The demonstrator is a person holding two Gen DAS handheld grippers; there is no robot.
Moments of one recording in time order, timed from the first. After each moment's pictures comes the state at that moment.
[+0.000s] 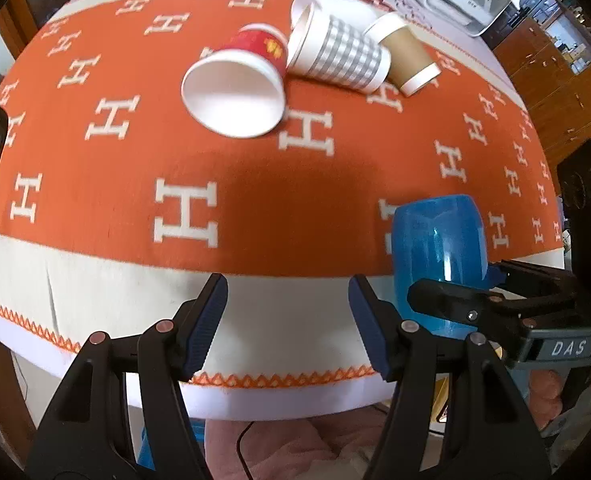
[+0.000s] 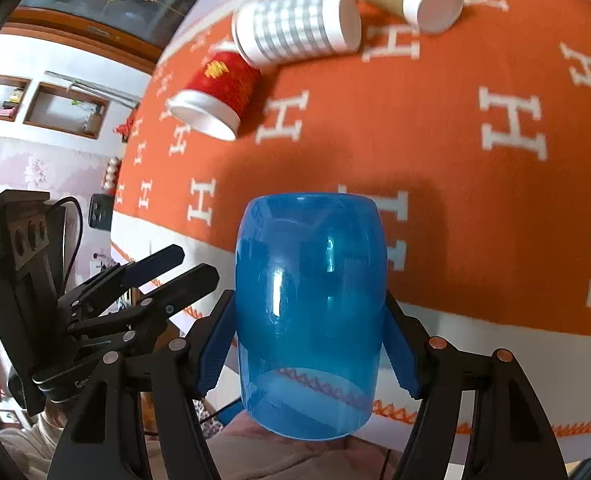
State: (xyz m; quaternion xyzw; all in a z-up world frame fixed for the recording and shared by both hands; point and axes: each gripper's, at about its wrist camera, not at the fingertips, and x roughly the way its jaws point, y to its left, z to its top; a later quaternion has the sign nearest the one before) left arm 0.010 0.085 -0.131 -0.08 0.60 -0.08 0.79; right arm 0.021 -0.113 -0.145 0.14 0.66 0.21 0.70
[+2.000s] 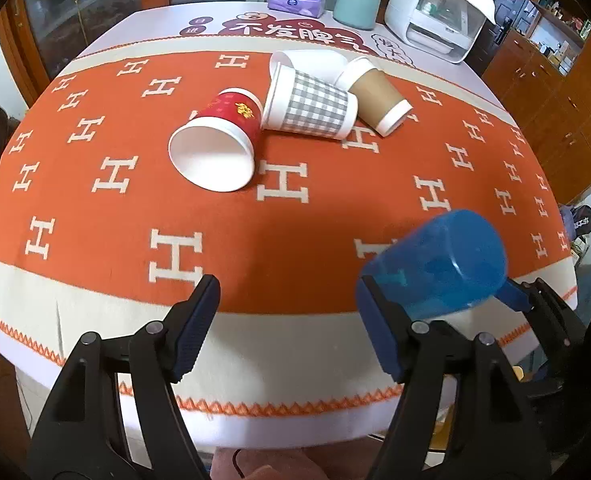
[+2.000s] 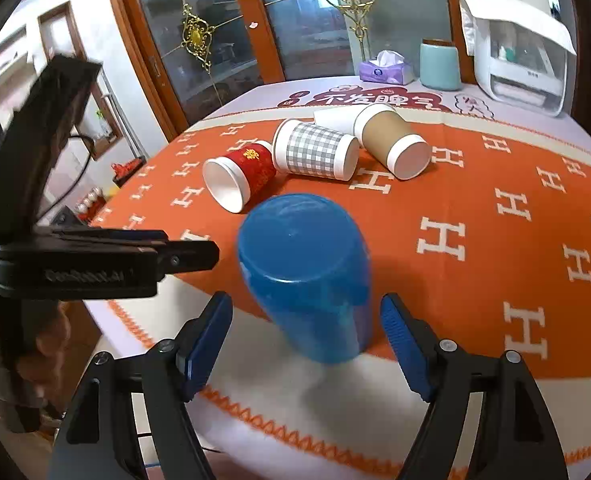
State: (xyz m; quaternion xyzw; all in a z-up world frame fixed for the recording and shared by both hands) left arm -0.007 0.060 -0.106 -0.05 0.52 -0.07 0.85; right arm -0.074 -0.132 -0.105 0.03 0.44 0.20 0.87
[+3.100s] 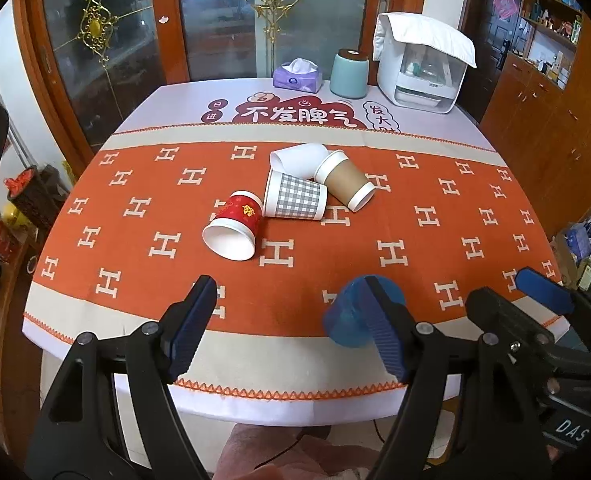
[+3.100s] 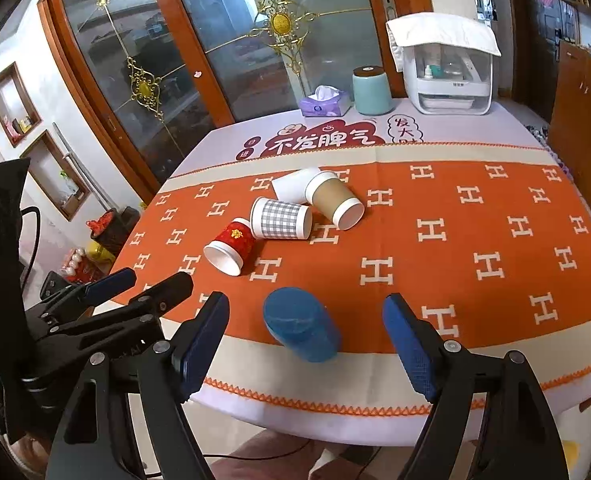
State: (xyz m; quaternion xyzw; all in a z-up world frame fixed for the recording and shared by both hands) left arm -0.054 0.027 0.034 -0.01 0.44 -0.02 0.90; right arm -0.103 -0.163 0.071 0.07 0.44 0.09 0.89
